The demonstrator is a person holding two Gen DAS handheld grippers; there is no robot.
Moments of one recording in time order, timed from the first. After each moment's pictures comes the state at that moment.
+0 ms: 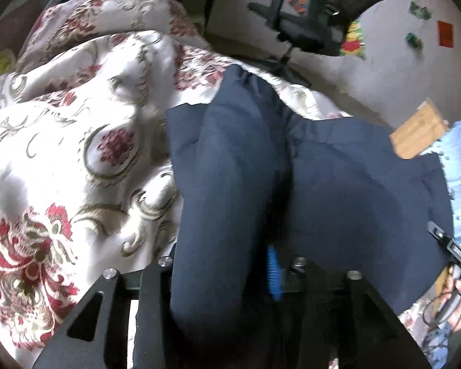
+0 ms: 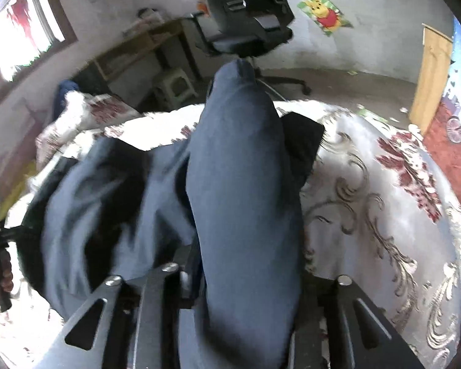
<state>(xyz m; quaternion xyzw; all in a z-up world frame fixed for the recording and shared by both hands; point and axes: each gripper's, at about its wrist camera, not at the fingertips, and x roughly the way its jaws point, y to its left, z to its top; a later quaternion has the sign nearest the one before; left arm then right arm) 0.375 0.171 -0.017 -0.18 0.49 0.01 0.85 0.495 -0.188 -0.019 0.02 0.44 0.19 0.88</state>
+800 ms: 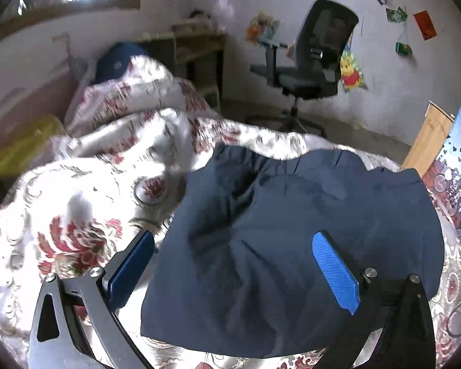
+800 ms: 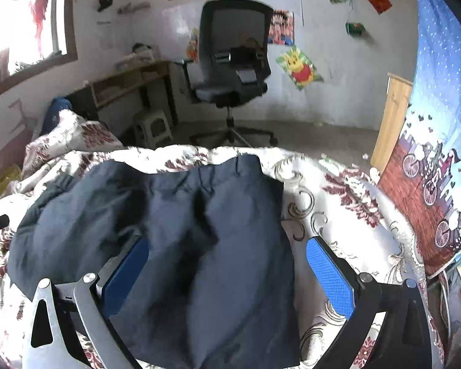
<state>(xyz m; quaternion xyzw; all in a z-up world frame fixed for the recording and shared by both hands) 0.291 0.102 0.047 -0.07 0.35 0.10 0.93 0.407 -0.198 0.019 -0.01 0.31 0.13 0.94</state>
